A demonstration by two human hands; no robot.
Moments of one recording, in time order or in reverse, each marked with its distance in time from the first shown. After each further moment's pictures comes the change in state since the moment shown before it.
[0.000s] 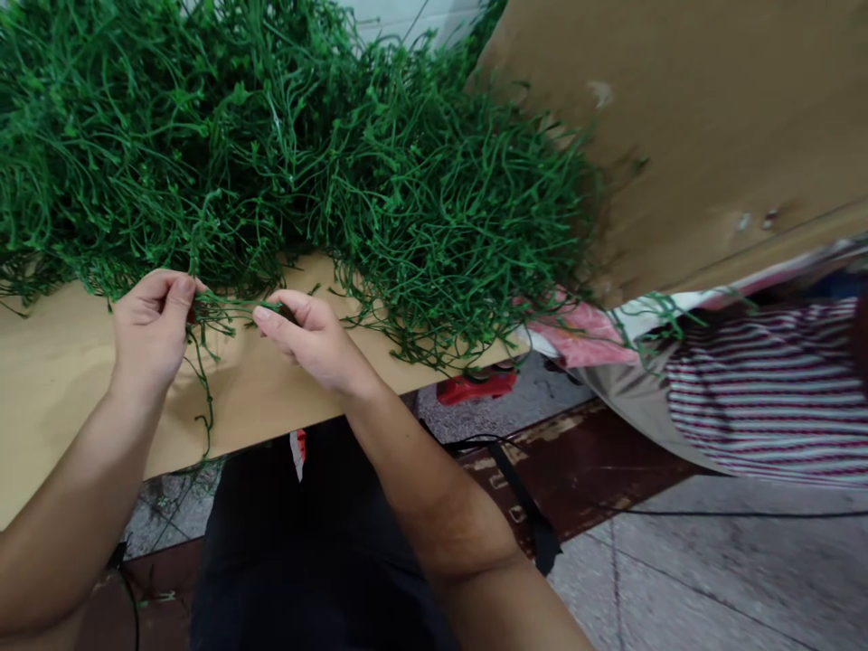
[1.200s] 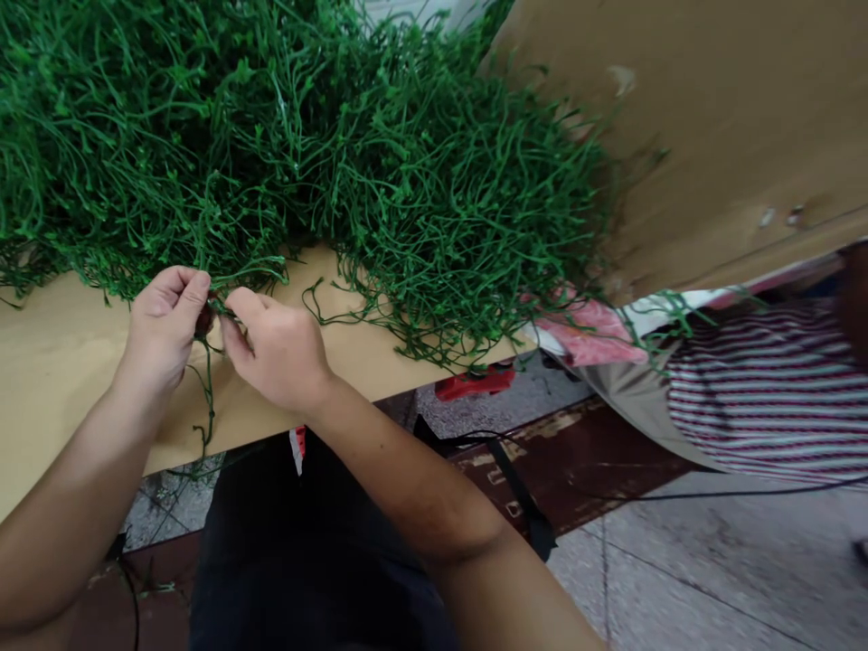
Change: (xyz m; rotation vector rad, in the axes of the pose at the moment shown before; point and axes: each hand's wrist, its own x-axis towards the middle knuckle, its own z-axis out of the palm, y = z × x) left_hand -0.003 0.003 0.011 -0.270 -0.103 -0.298; right_hand 0.002 0.013 0.028 -1.130 0.208 -0.407
